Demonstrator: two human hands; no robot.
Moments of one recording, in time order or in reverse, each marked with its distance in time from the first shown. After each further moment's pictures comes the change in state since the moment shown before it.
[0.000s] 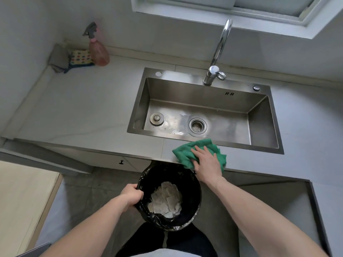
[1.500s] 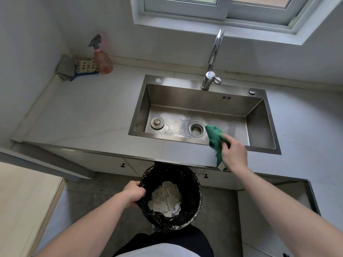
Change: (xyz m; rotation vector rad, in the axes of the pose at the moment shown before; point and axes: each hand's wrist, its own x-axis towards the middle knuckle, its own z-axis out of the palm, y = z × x) left_hand -0.027 0.021 -0.003 0.043 0.021 0.056; right_hand -0.011 0.040 -0.087 0.372 0.420 0.203
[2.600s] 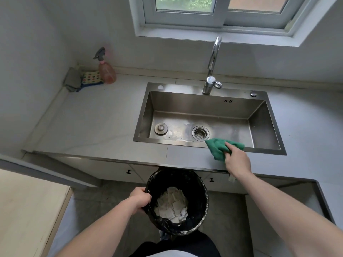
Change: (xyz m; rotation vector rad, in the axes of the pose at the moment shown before) left_hand -0.013 0.001 -0.003 -0.029 -0.009 -0.004; right_hand -0.002 0.017 0.012 -0.199 -0.156 0.148
